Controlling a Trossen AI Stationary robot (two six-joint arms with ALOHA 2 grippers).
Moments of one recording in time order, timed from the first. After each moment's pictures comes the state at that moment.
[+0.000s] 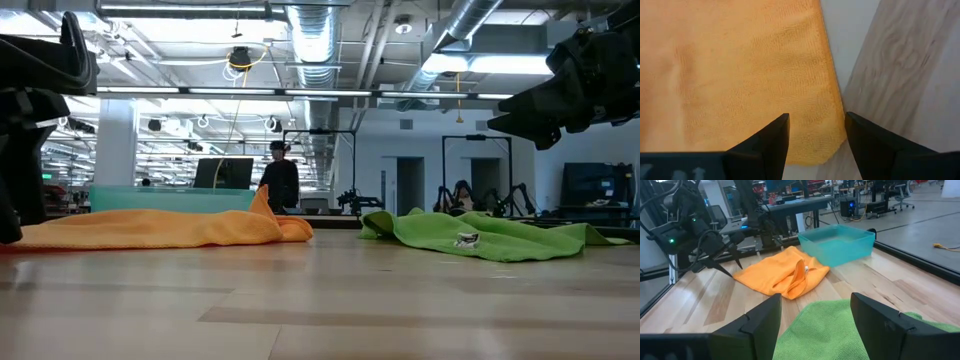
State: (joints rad) left arm -0.79 1.75 0.96 -0.90 -0.47 -1.17; right arm 0.05 0.16 0.01 0.03 0.21 0.15
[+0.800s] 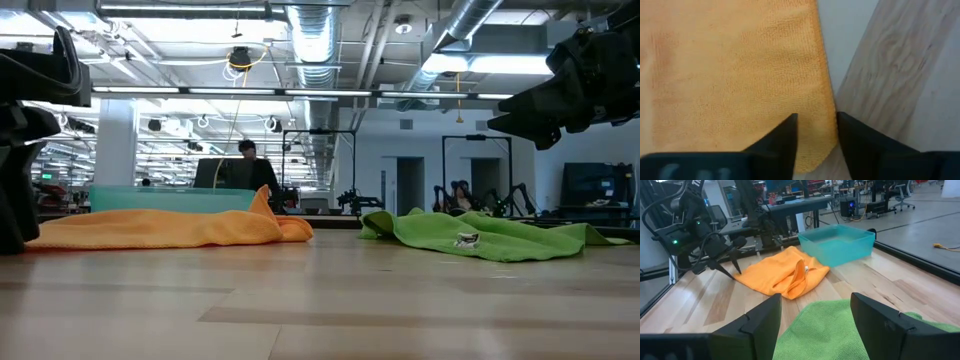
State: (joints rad) left arm -0.79 1.75 0.88 -0.81 -0.47 -1.23; right arm 0.05 0.16 0.01 0.03 0.21 0.15
